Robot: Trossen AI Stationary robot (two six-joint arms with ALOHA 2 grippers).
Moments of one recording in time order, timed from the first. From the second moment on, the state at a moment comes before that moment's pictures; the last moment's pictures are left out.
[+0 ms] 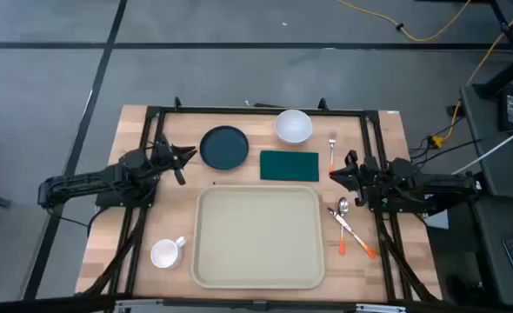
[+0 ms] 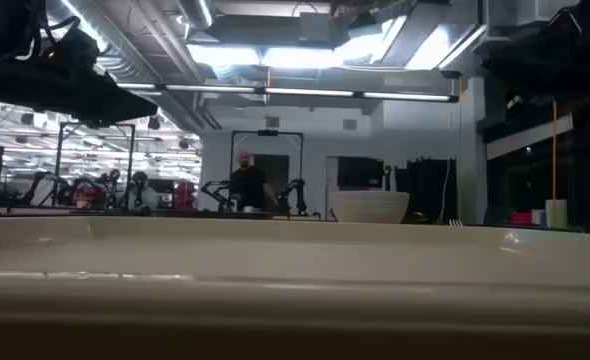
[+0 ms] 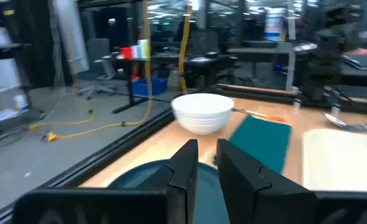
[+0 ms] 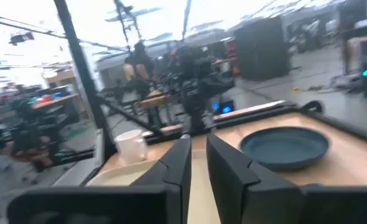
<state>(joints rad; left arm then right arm) 0.24 0.08 0.01 0.06 -0.29 -0.03 -0.01 0.03 0.01 0.18 0.01 0.24</state>
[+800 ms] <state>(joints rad) 0.24 0.08 0.03 0.40 -0.24 -0.42 -0.01 0.03 0.09 0.40 0.17 0.20</state>
